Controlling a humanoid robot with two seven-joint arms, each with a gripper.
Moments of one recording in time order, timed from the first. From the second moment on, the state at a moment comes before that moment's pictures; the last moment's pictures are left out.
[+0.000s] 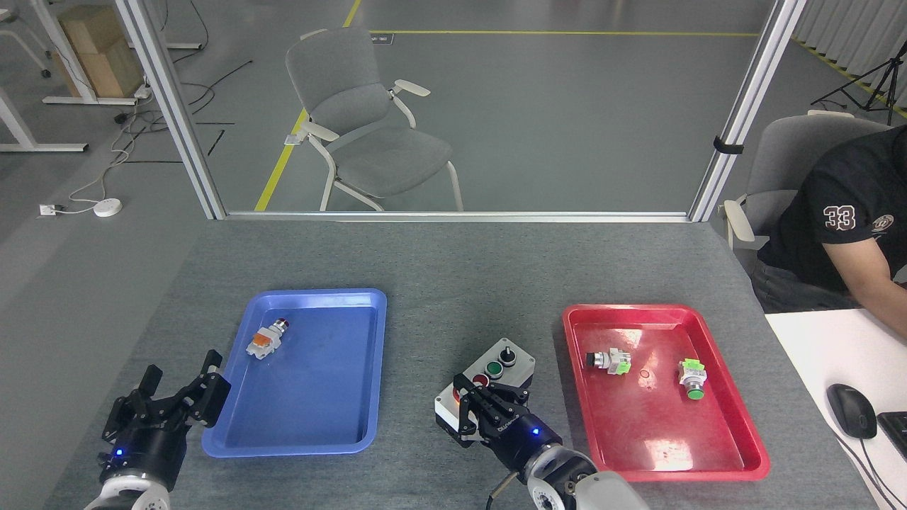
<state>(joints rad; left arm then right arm) -0.04 0.19 0.21 -1.49 -1.04 -0.15 -0.02 -0.37 -0.01 0.55 -1.00 1.14 -0.25 -0.09</state>
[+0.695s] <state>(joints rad) -0.03 0.14 0.10 -1.40 -1.07 -0.14 0.11 -0.37 -0.01 0.55 -0.92 1.14 -0.26 -0.17</state>
